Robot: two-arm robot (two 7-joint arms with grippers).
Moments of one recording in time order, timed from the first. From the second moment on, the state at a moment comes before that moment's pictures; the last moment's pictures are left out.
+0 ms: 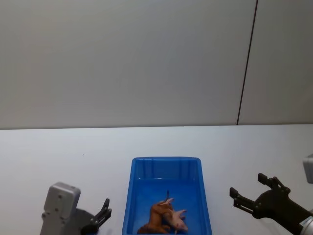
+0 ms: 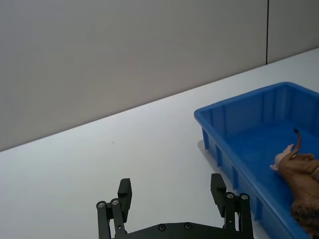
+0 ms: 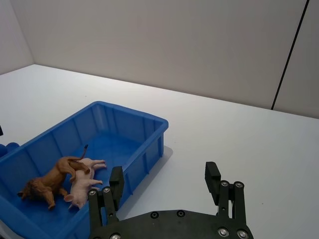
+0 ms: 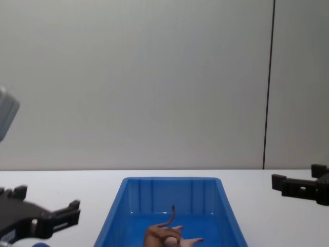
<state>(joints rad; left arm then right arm) 0.00 0.53 0.41 -1.72 -0.32 0.07 0.24 0.02 0.39 -0.20 -1.70 0.36 0.19 0.30</state>
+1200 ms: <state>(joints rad) -0.02 0.48 0.39 -1.50 -0.41 0.00 0.09 0.02 0.39 -0.20 -1.70 0.37 0.19 0.30</state>
